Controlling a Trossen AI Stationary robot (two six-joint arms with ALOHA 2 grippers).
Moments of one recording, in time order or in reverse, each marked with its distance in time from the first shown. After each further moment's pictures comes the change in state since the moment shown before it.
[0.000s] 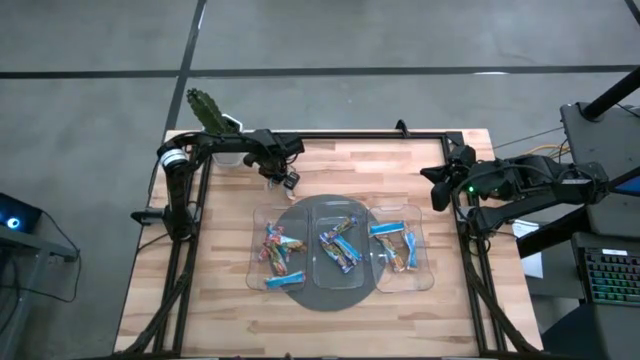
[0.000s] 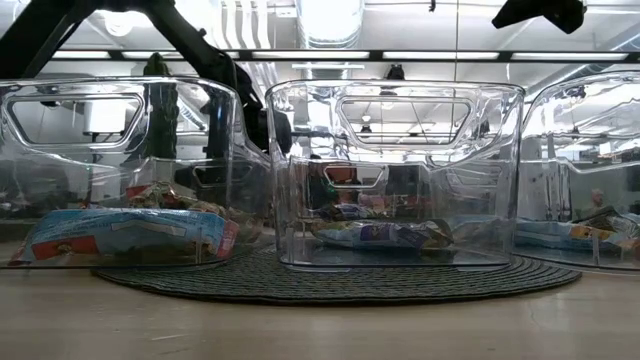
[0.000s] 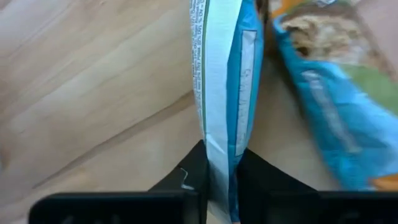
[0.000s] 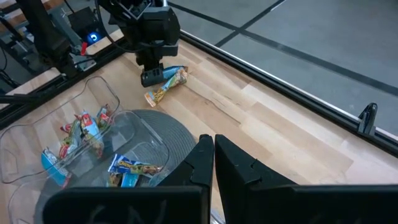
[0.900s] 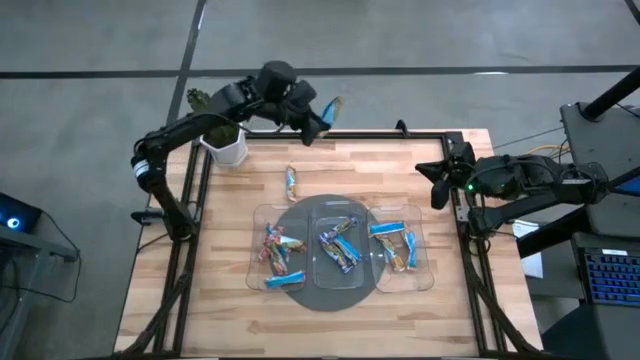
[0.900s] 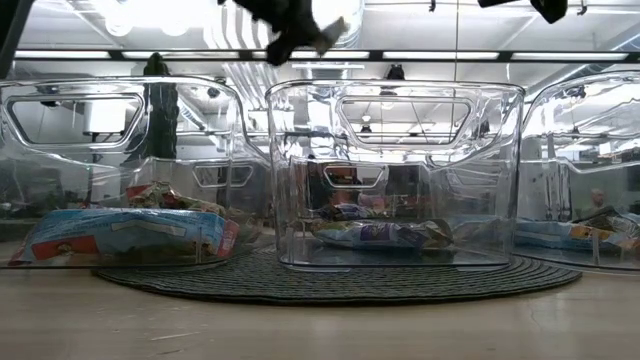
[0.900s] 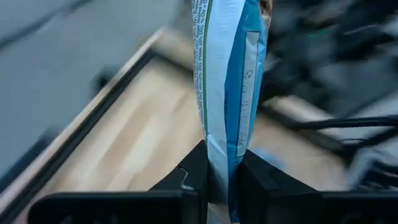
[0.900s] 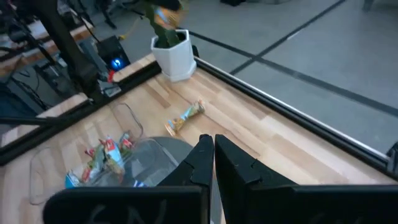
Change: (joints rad) left arm -0.067 -0.222 0.617 0.162 0.466 0.293; right arm -0.001 0.002 0.000 0.171 0.003 -0.107
